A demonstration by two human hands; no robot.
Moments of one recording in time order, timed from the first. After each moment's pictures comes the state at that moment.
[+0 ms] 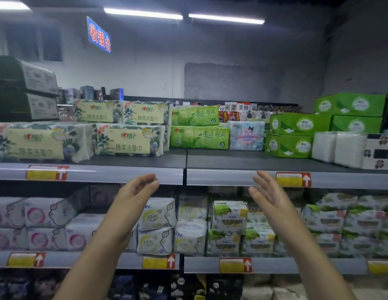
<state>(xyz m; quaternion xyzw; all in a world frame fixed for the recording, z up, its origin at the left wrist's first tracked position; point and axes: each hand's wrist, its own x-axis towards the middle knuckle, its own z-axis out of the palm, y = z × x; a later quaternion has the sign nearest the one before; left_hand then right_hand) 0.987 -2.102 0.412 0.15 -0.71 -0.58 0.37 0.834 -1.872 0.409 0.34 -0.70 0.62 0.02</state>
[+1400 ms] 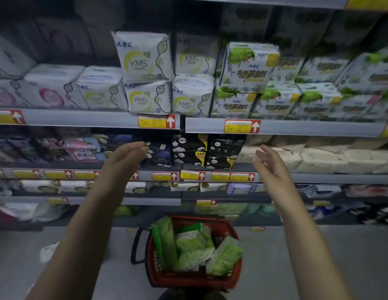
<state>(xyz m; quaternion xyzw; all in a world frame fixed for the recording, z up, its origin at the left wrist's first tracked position) 1.018 -2.108 0.205 0.29 -0.69 -0.65 0.17 0.855 -1.851 0.188 0.14 -0.79 0.59 -0.14</state>
